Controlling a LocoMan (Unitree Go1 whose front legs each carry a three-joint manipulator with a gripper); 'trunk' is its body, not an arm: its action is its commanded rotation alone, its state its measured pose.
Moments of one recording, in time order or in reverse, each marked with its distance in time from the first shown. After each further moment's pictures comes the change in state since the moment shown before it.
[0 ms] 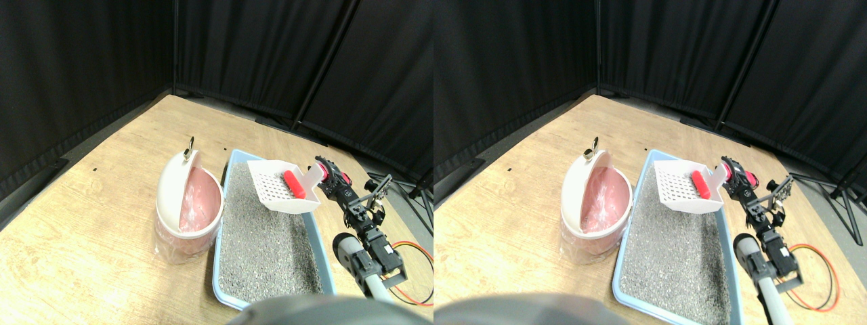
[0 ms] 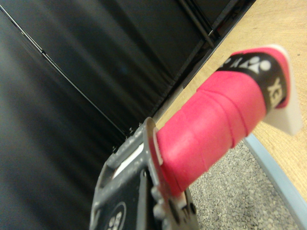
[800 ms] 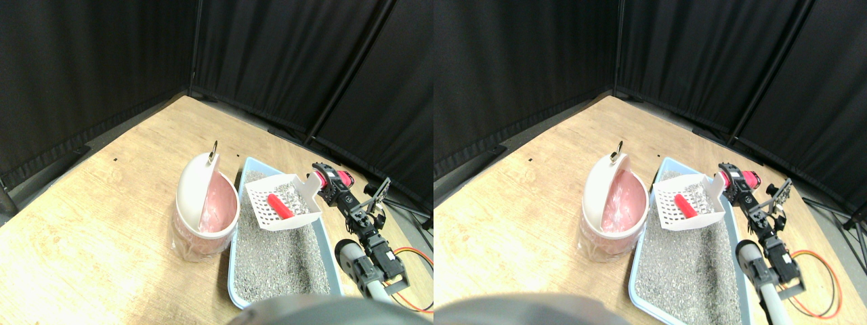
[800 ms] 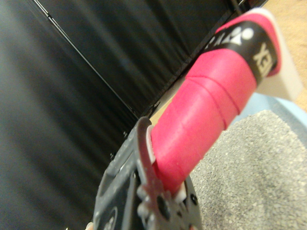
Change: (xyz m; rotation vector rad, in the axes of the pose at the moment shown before) right arm 0.016 0.043 -0.012 -0.230 0.060 0.149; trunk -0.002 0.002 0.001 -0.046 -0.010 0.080
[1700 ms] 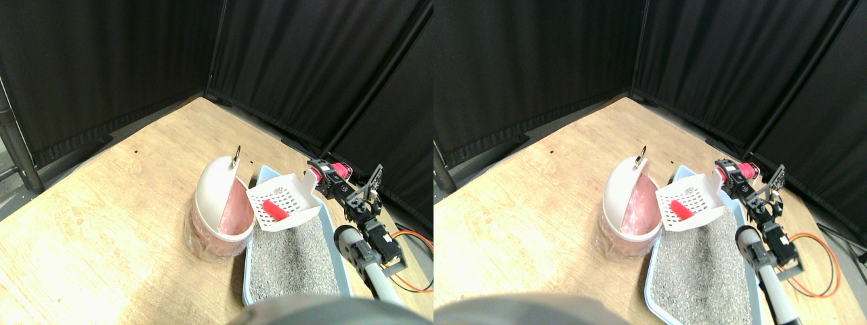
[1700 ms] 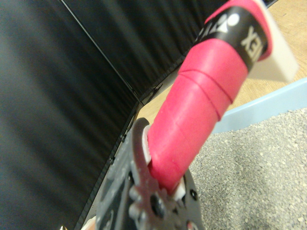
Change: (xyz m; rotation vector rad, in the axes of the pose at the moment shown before) right arm 0.036 0.028 0.004 -0.181 0.105 0.088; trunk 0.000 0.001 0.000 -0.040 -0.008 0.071
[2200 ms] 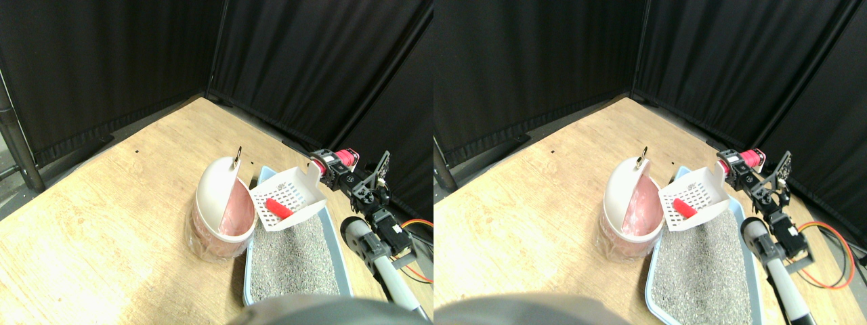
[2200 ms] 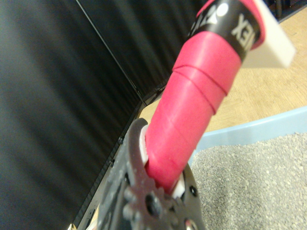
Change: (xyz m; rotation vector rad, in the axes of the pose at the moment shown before) right arm -0.001 0.004 0.024 -0.147 -0.017 0.021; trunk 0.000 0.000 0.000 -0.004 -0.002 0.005
